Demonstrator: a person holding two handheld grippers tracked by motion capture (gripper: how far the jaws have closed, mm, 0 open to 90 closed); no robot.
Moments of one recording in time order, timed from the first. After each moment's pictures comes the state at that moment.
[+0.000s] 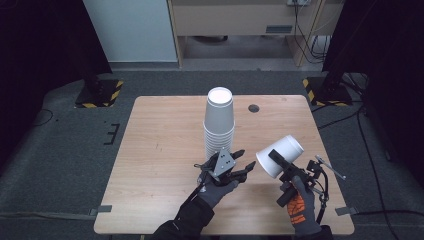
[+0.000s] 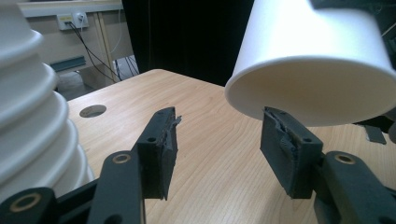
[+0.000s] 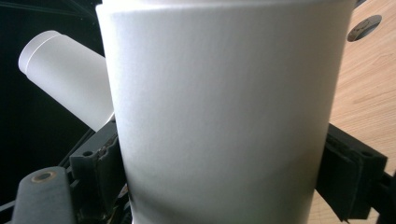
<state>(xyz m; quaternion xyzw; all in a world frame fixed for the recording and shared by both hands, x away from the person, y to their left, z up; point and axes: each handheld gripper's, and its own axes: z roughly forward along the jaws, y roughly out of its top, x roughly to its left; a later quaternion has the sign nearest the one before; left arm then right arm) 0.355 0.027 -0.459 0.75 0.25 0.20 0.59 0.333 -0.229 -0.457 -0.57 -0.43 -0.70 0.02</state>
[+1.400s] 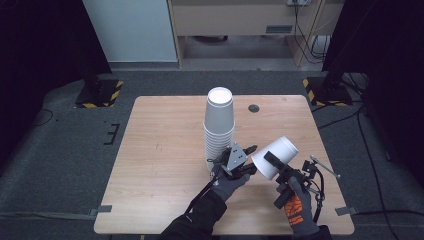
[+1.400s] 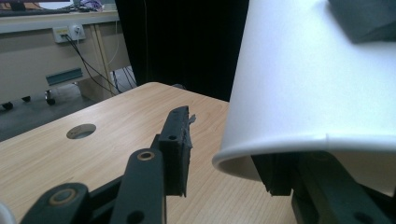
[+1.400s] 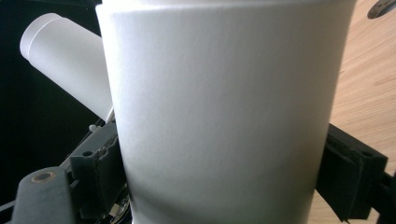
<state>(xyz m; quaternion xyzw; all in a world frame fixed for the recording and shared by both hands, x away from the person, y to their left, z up) 0.372 -0.003 -0.459 0.74 0.23 0.21 0.60 0.335 -0.221 -0.461 -0.56 -0.44 -0.69 0.05</state>
